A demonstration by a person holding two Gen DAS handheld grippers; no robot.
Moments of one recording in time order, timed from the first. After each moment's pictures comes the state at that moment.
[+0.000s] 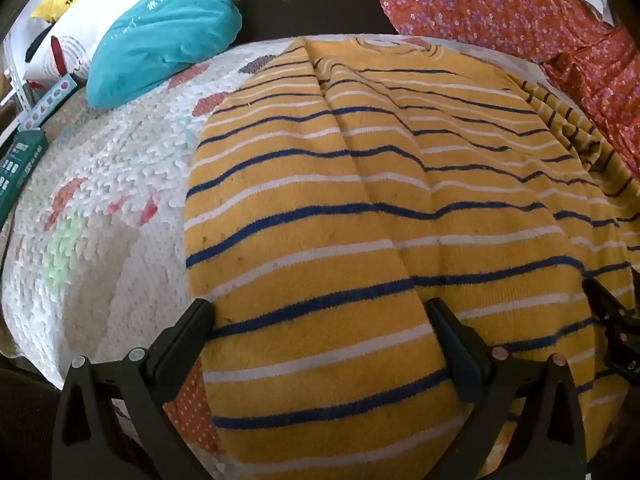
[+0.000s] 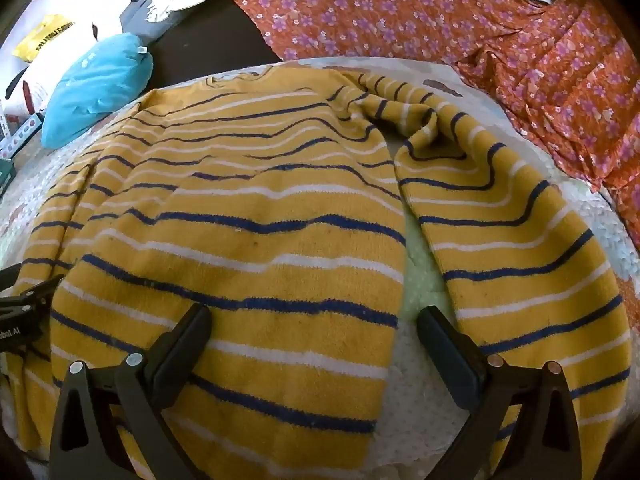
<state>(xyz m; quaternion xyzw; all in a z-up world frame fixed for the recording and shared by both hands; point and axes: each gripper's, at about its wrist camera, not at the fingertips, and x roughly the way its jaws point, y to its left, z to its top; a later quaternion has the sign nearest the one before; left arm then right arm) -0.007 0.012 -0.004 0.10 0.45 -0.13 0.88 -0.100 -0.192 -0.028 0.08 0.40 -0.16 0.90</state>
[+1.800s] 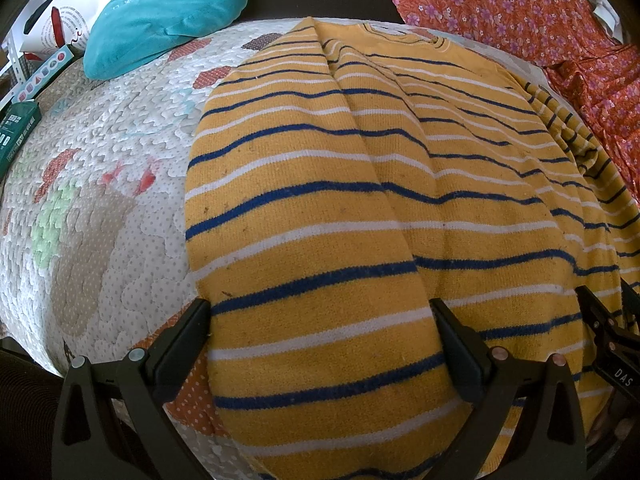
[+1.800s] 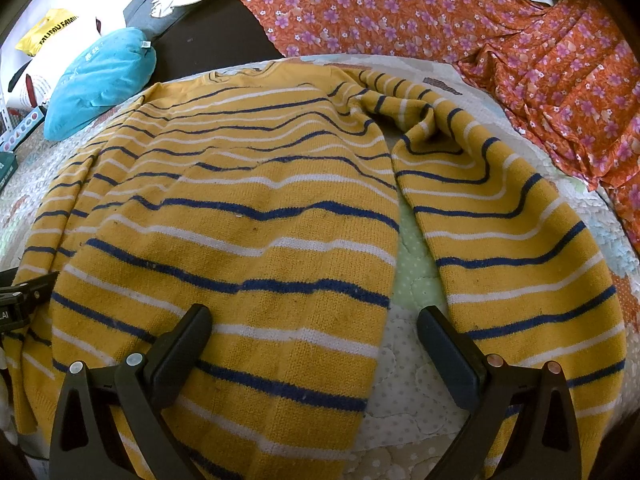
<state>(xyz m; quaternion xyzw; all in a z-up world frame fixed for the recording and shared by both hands) -0.008 0.025 -0.007 0.07 0.49 -0.14 0.86 -0.108 -0.191 -0.026 0.08 0.42 -0.15 0.89</state>
